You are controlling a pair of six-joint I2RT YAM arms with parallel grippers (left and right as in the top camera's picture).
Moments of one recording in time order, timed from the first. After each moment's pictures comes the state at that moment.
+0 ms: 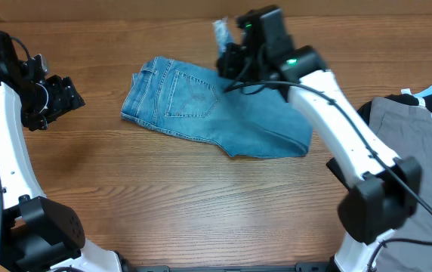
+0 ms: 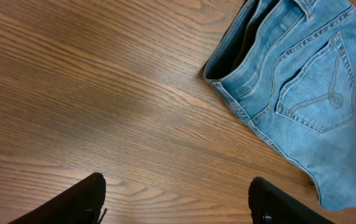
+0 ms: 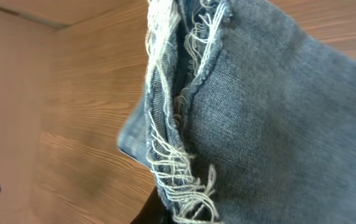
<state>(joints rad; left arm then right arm) 0.38 1.77 1.80 -1.37 0.21 -0.10 0.46 1.93 1.80 -0.65 -0.32 0.61</state>
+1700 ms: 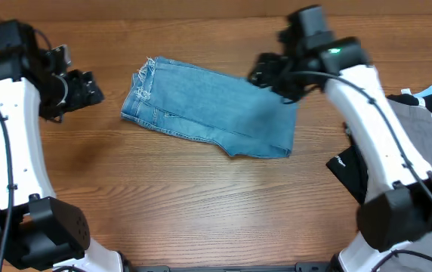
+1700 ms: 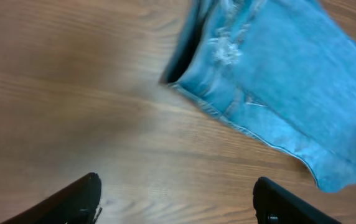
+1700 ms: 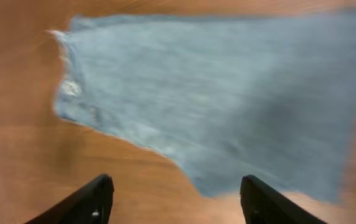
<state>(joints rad) 0.26 1.77 1.80 -1.32 0.24 -0.02 0.27 1.84 1.81 -1.12 -0.34 0.52</state>
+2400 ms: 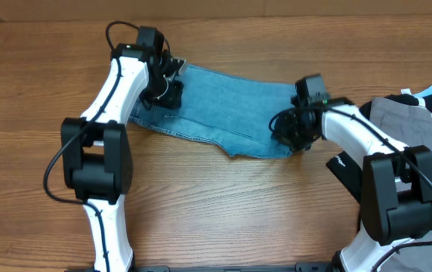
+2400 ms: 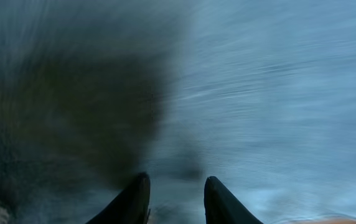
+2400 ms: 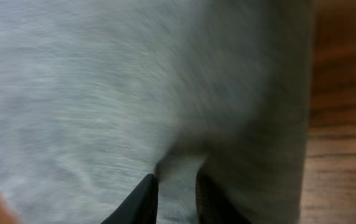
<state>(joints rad) -0.14 2.21 1.81 -1.03 0.21 0.15 0.18 1.86 1.11 -0.61 -0.32 0.58</state>
